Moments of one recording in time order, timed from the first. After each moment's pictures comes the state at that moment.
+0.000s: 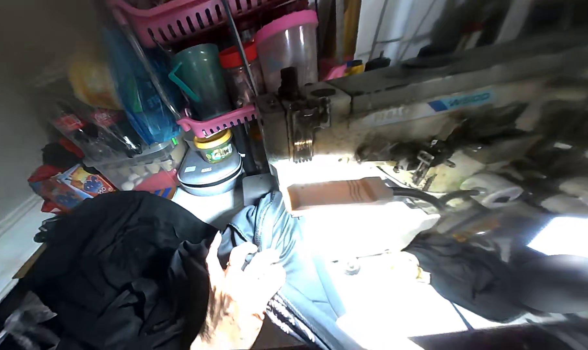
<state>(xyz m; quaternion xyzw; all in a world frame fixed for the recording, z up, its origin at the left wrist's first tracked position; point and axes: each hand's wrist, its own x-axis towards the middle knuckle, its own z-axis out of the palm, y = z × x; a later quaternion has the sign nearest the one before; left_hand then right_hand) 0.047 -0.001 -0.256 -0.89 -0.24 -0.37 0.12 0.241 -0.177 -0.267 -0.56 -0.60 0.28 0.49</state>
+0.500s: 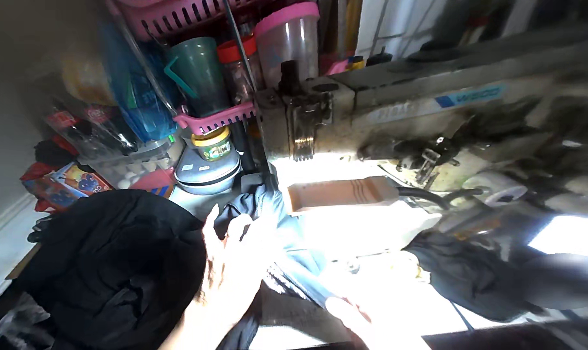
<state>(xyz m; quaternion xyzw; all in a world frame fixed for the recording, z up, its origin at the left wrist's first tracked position) 0.059 0.024 -0.225 -0.91 -0.25 -0.29 0.18 0.251 -0.132 -0.273 -0.59 -0.56 0.31 0.50</state>
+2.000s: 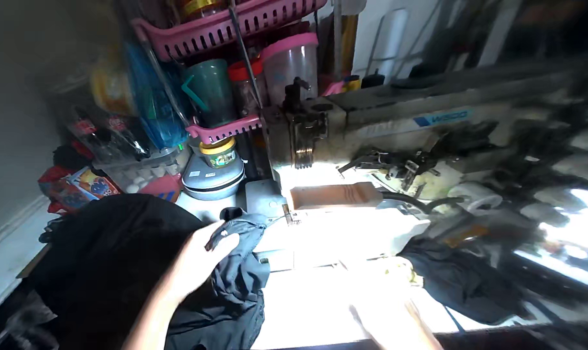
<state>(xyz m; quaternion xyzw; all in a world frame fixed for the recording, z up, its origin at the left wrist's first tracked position) 0.004 0.055 -0.197 -0.82 -0.41 -0.25 -0.32 0.258 -0.129 -0.272 -0.71 -0.55 0.12 0.42</state>
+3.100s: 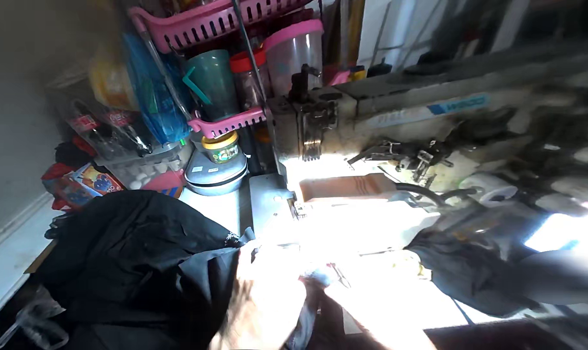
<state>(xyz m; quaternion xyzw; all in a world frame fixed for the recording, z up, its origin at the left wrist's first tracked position) 0.059 -0.023 -0.230 -0.91 -0.26 -0.33 0.01 0.235 -0.113 -0.263 -0.61 -0.56 0.20 0.53</state>
